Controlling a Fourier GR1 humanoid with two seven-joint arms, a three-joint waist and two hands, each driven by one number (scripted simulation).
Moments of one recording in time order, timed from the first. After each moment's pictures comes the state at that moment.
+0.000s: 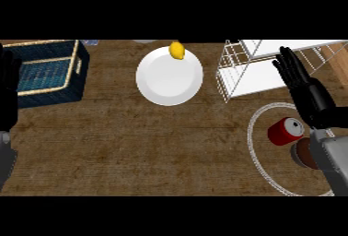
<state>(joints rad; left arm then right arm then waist) -0.27 0.53 0.02 -1.54 0.40 0.43 0.06 -0.37 -0.47 0.14 -1.35 -0.31 0.04 -0.24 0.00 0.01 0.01</state>
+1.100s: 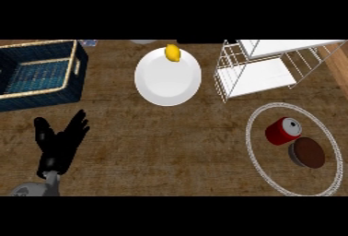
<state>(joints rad) -0.06 0.40 -0.20 -1.32 0.42 0.21 0.20 -0.02 -0.96 -0.20 -0.73 -0.24 0.47 -0.66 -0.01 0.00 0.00</state>
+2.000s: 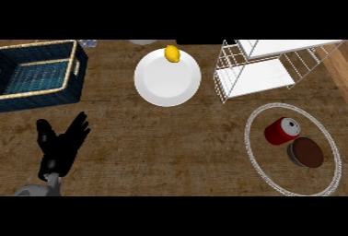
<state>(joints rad) -0.04 0.37 -0.17 -1.33 0.37 0.19 0.21 0.07 -0.97 -0.11 -1.38 -0.19 0.28 0.02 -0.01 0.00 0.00</state>
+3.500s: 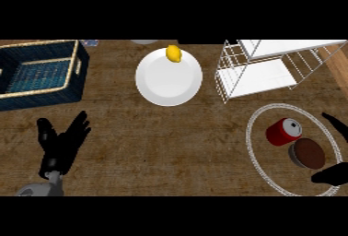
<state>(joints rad) -0.05 0.28 -0.04 -1.31 0.26 0.08 0.24 0.02 -0.63 -0.02 -1.54 0.34 0.26 0.43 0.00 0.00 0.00</state>
